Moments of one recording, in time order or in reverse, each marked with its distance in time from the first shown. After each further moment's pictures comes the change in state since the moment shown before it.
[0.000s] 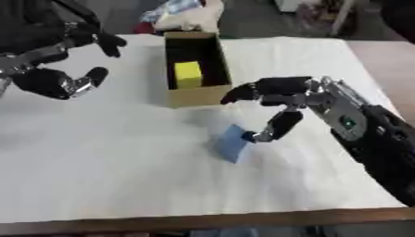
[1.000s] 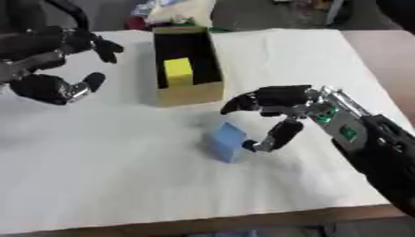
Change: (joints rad) left arm -0.008 -0.001 0.001 0.012 -0.018 0.000 -0.001; right arm 0.029 -0.008 -0.001 -0.032 0.075 -0.038 -0.038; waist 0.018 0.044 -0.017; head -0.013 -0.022
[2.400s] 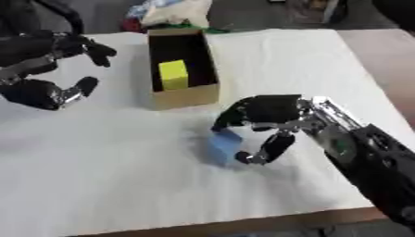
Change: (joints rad) left arm -0.019 -0.010 0.000 0.001 -0.005 -0.002 -0.005; right arm 0.056 0.002 -0.002 -0.066 0.163 -0.111 -0.111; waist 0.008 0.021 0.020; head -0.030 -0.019
